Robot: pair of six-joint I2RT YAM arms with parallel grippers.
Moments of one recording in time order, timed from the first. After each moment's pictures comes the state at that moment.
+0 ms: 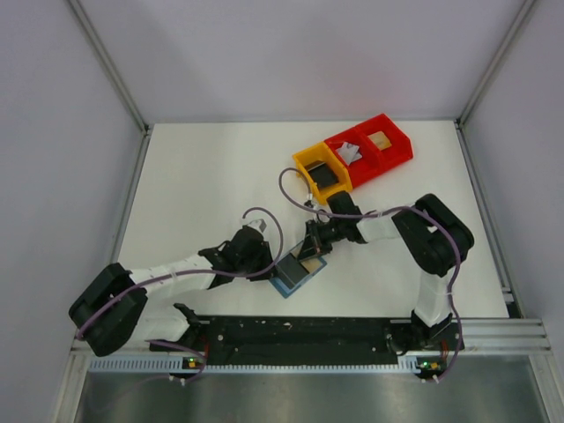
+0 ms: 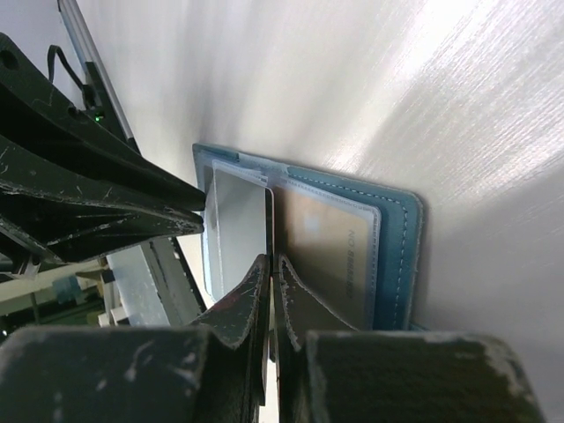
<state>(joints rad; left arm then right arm) -0.78 1.26 0.47 -0.10 0.09 -0.84 0.59 1.88 0.84 0.15 -0.84 0.48</state>
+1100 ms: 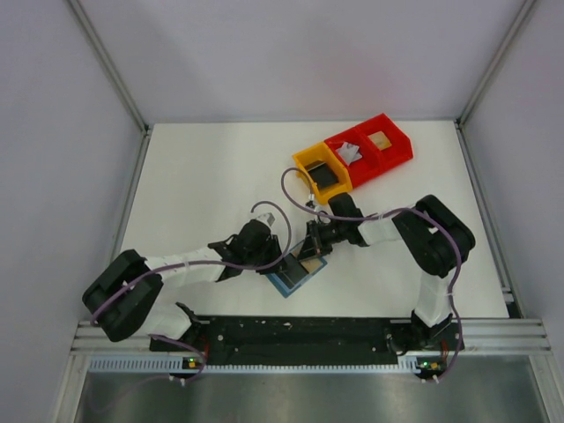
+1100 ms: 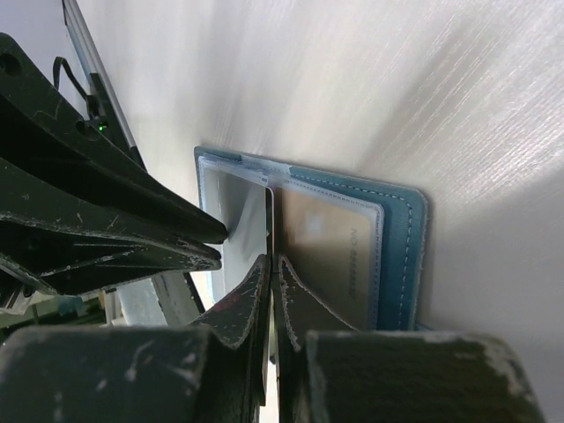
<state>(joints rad) -0.78 1.38 0.54 0.00 0.14 -0.86 0.59 1.87 0.80 0.23 -0.82 0.53</state>
